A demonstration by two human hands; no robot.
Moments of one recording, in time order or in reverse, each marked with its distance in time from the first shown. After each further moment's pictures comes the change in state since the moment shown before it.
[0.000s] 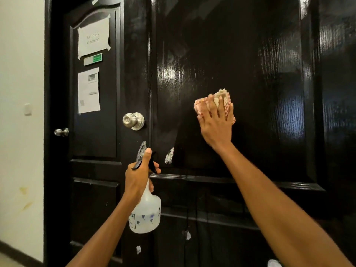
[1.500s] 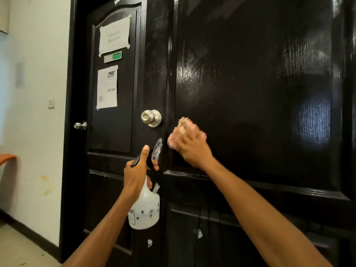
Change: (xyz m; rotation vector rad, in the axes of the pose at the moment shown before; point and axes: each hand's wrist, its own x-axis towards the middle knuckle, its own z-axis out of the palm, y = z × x) left_hand 0.004 0.000 -0.050 -0.007 0.111 -0.038; right_hand -0.041 -0.107 0.054 0.069 -0.264 -0.552
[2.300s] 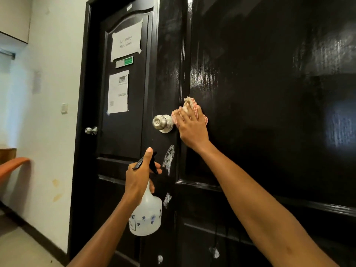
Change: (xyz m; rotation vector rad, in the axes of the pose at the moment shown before) left_hand 0.036 -0.001 -0.017 0.013 0.044 0.042; right_hand 0.110 0.003 -0.006 0.000 0.162 0.207
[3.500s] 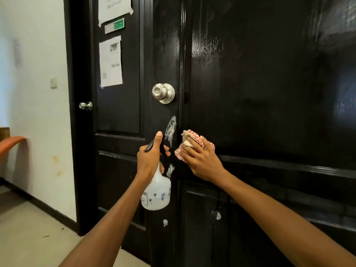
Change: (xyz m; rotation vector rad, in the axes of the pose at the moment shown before) left_hand 0.000 -0.043 0.010 0.051 -0.084 -0.062; right_hand -0.188 -0.033 0.041 0.072 -0.012 -0.320
